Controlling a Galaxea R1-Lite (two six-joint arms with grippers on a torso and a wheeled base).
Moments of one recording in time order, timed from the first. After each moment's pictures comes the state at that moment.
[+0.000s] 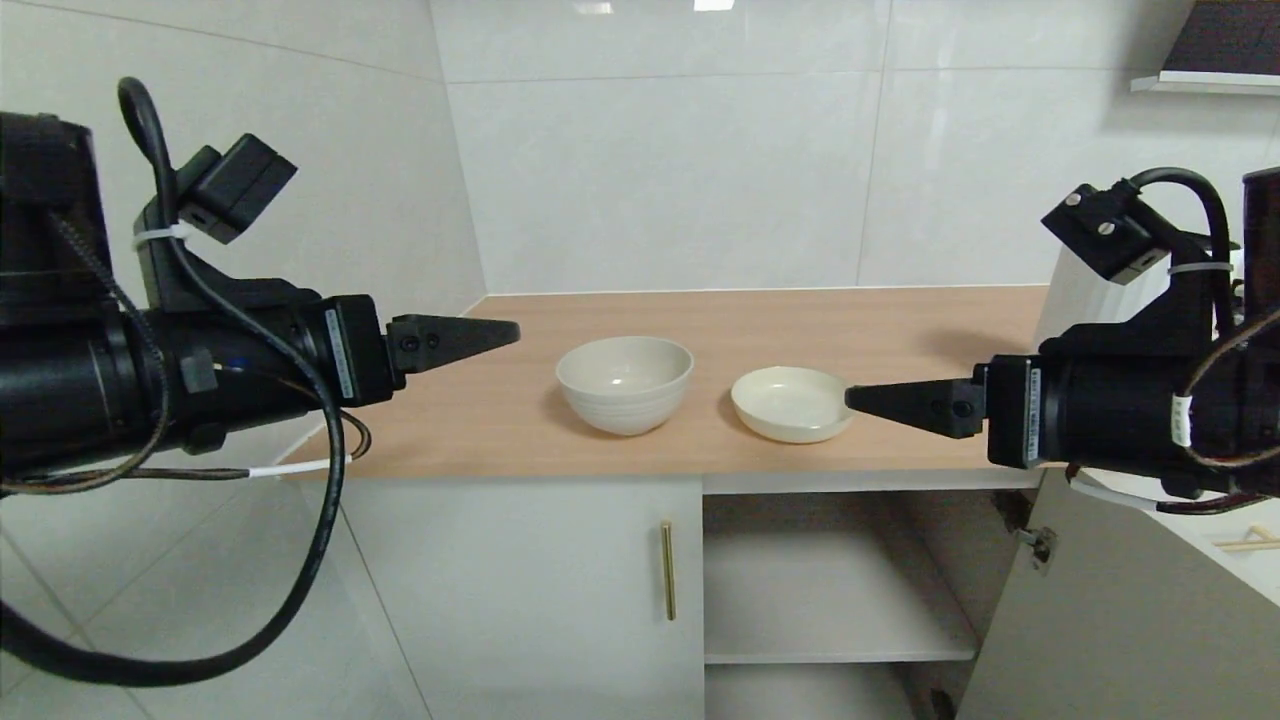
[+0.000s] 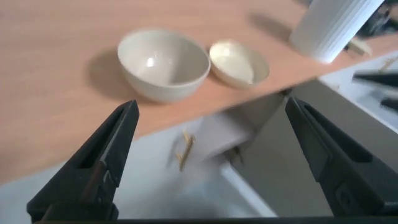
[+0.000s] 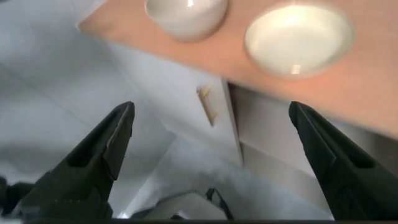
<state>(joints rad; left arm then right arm) -0.33 1.39 -1.02 -0.09 -0.27 -0.27 0.61 1.41 -0.99 -0.10 0.05 0.28</state>
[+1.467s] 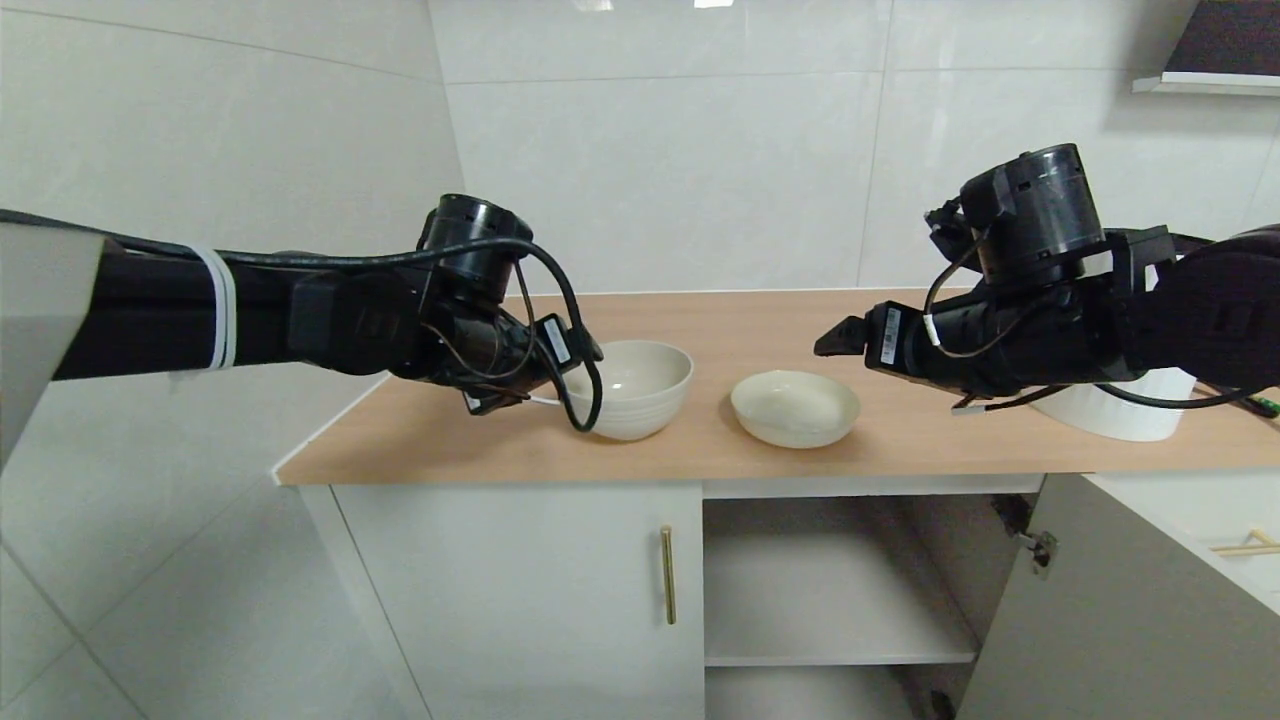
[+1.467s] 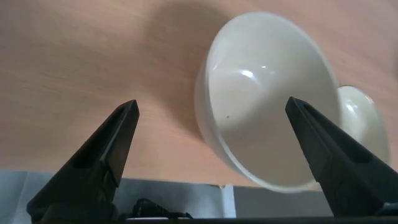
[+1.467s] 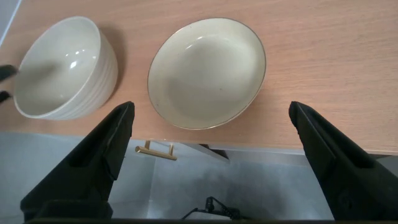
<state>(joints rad) -0.38 2.02 -1.58 0.23 0.13 -0.69 0.50 1.79 -1.42 0.16 -0.17 0.50</state>
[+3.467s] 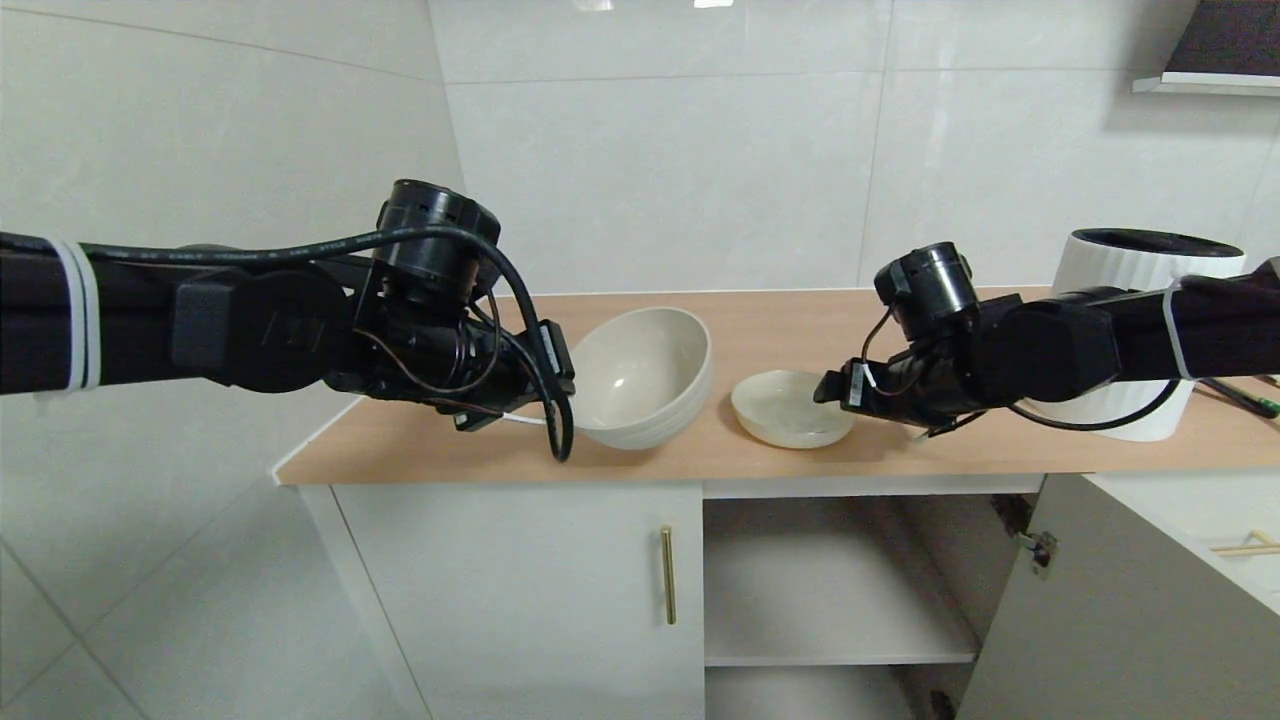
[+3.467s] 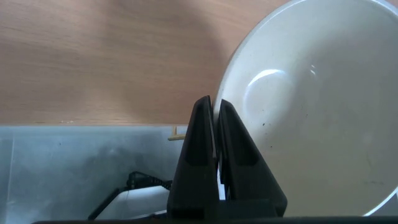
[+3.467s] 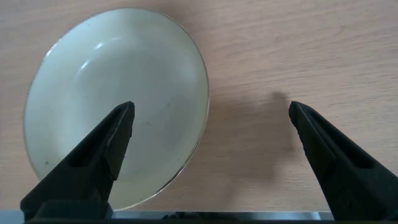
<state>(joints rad) -0.40 1.88 -1.44 0.23 -0.04 -0.65 0.42 2.05 -1.53 0.18 -0.24 0.48</state>
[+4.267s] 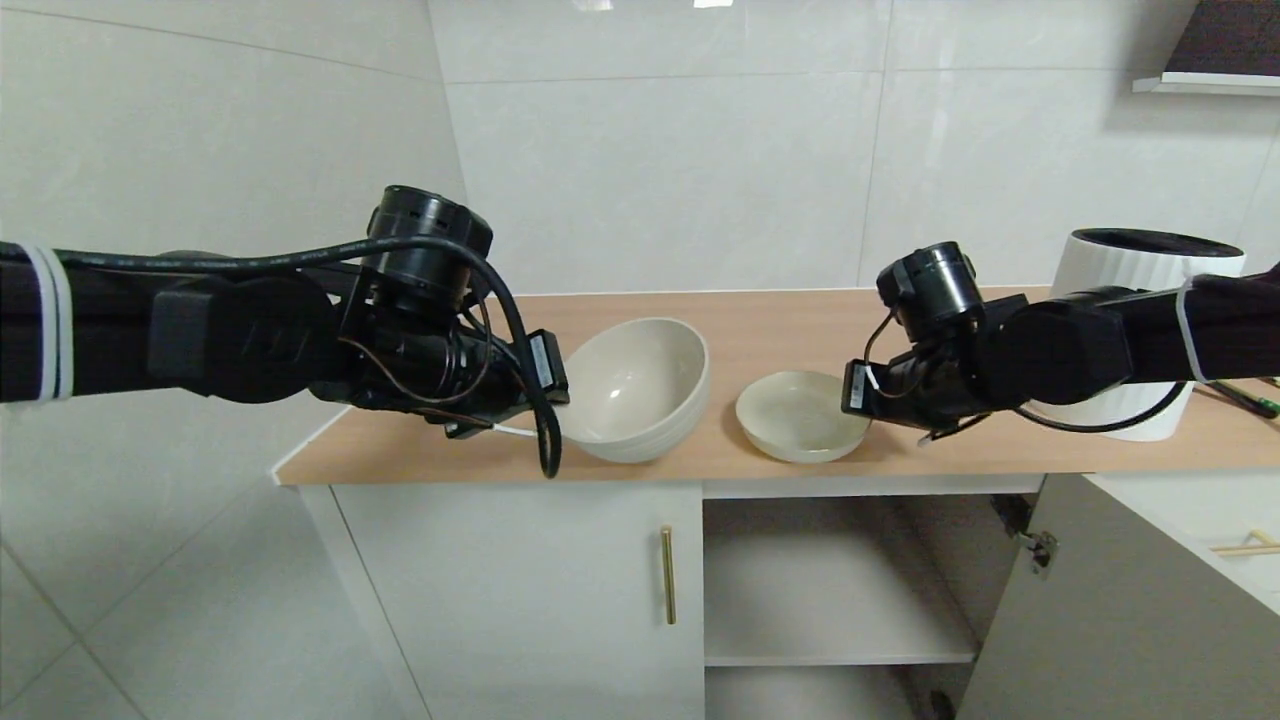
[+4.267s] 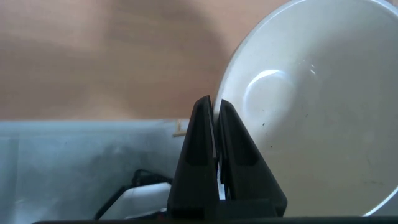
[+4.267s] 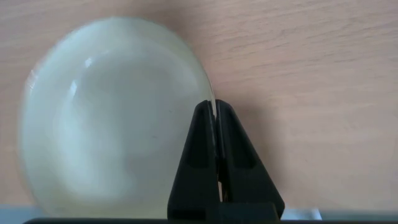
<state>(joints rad) -0.40 1.84 -1.39 0.23 -0.04 -0.61 0.43 2.02 -1.50 0.18 -0.23 0.48</state>
